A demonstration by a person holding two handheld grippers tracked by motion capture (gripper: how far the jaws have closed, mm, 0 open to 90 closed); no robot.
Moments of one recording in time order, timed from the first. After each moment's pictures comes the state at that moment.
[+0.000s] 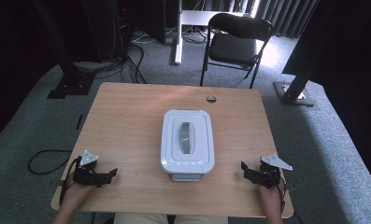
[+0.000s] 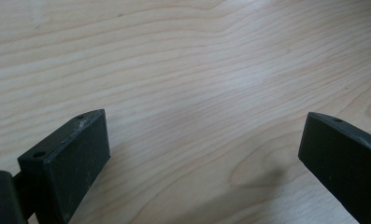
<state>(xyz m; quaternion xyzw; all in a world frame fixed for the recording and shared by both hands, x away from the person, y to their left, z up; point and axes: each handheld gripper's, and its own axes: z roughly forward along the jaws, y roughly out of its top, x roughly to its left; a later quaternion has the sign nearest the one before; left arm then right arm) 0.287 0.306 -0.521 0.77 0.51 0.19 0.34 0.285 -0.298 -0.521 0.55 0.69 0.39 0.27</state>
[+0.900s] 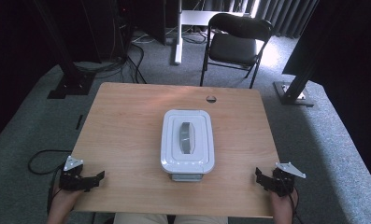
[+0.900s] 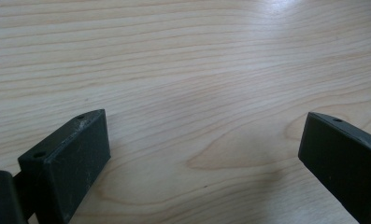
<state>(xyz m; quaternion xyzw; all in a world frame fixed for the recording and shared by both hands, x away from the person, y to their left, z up) 0.267 0.340 -0.522 0.73 0.56 0.20 0.33 0.262 -0.331 -0.525 0.63 0.65 0.33 0.28</state>
